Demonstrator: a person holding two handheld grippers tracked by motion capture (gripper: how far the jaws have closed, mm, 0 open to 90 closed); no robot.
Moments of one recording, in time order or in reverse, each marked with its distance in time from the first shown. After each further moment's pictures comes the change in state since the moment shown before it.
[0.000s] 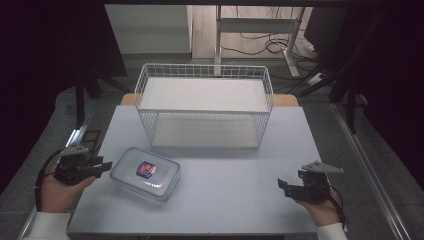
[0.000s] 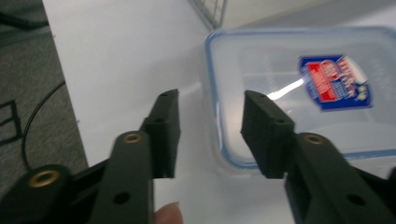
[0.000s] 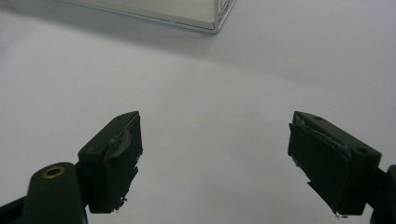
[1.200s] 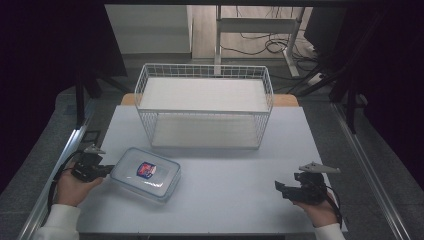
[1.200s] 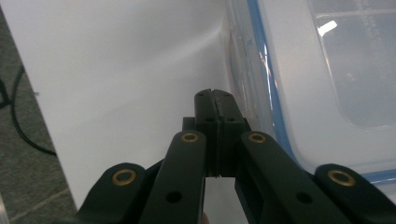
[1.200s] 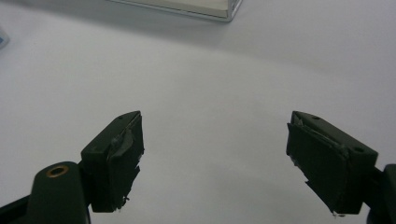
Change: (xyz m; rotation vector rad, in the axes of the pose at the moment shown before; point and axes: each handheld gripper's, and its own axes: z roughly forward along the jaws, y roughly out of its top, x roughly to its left) left arm 0.012 -0.008 0.055 0.190 -0.028 0.013; right arm 0.004 -0.002 0.005 0.032 0.040 0.016
